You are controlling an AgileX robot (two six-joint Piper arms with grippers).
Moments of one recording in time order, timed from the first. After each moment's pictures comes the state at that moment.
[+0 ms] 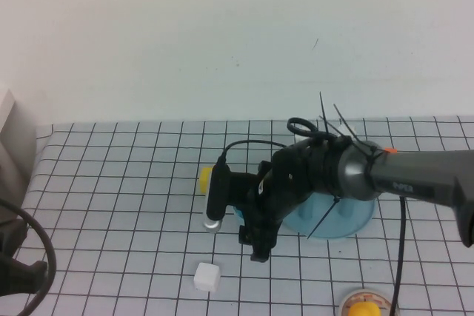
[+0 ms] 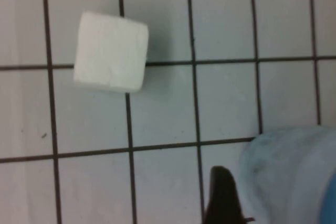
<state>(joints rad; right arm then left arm) 0.67 2.29 -1.57 0.19 0.48 -0.96 -0.08 0.76 -0.50 -0.19 0.40 0.15</state>
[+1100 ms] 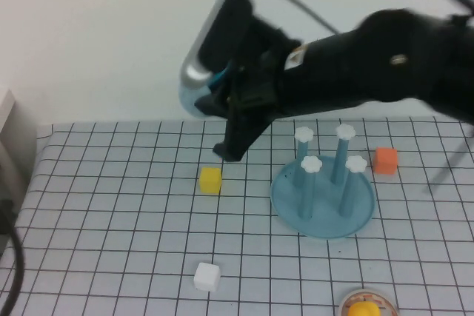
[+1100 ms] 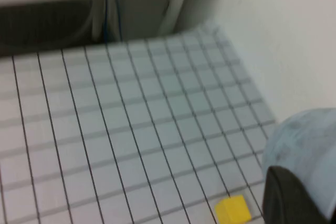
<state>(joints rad) 0.70 1.75 -1.50 0.48 0.46 -0.90 -0.08 0.70 -0.50 -0.16 0.03 0.16</state>
